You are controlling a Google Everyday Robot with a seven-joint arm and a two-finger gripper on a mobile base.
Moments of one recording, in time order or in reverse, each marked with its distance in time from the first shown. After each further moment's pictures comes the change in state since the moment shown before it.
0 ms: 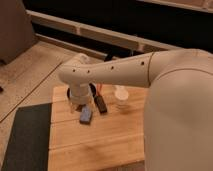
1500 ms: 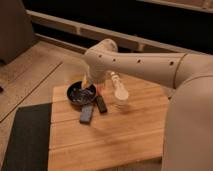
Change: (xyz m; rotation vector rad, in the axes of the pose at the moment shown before) arm -0.118 -0.068 -0.054 -0.170 -0.315 -0.067
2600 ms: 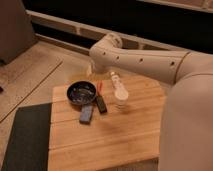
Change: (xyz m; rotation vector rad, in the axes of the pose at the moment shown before) arm -0.076 -0.019 0.007 0.049 -0.185 -0.106
